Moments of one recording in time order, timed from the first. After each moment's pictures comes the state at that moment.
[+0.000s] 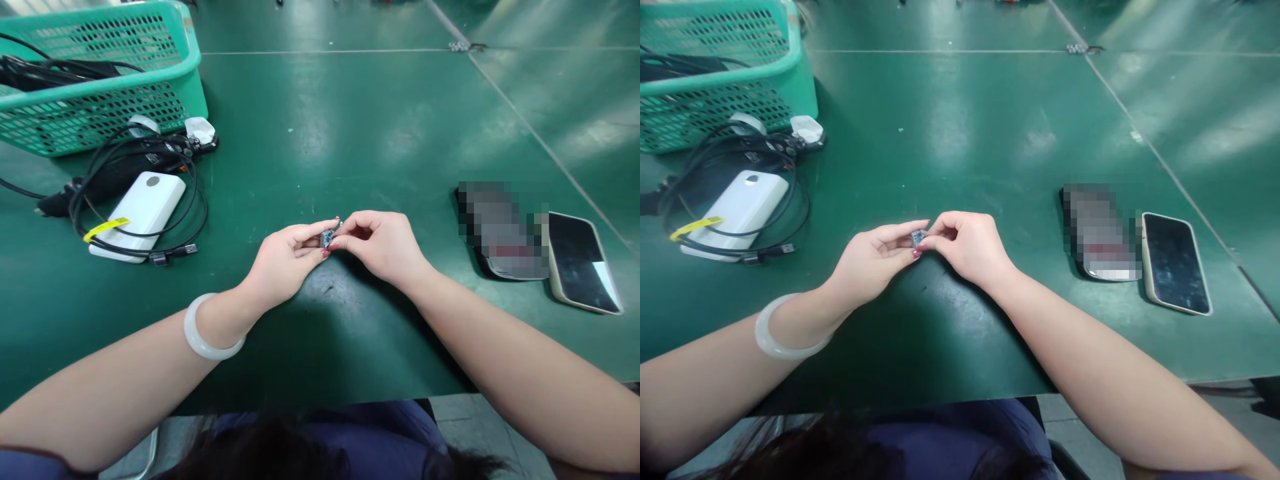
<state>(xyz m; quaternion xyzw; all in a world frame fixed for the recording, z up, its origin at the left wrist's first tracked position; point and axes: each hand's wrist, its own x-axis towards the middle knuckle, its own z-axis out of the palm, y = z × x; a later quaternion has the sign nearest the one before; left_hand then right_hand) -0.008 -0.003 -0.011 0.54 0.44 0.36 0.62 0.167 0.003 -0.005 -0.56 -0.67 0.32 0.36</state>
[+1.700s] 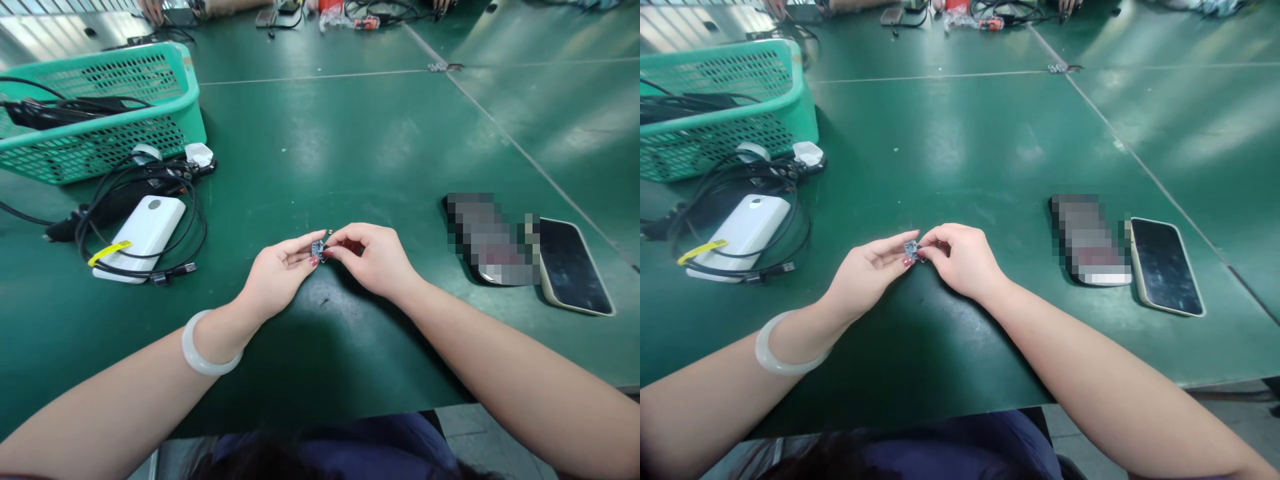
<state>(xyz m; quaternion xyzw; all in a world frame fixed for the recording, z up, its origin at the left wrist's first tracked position) -0.010 0.000 -0.008 0.52 0.45 0.37 0.63 0.166 0.002 -0.008 -0.52 -0.72 0.27 0.36</state>
